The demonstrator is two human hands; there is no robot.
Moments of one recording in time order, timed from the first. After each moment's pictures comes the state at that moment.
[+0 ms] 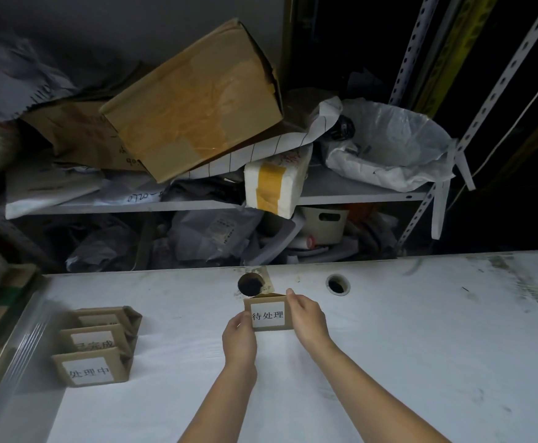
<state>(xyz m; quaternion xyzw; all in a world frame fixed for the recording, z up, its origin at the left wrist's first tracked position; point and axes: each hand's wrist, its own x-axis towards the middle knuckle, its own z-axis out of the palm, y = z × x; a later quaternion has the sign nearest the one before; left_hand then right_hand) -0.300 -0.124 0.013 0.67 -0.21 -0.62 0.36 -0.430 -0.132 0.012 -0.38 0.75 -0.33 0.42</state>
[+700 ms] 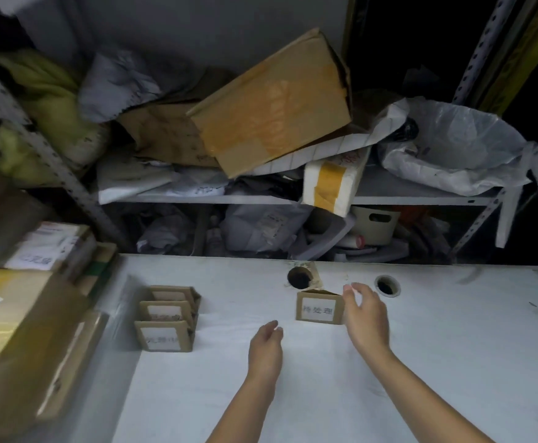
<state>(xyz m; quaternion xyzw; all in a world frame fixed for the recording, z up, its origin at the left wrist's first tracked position) -0.233 -0.088 0.013 0.68 -0.29 -0.61 0.30 -0.419 -0.114 0.039 -0.41 0.80 -0.34 0.29</state>
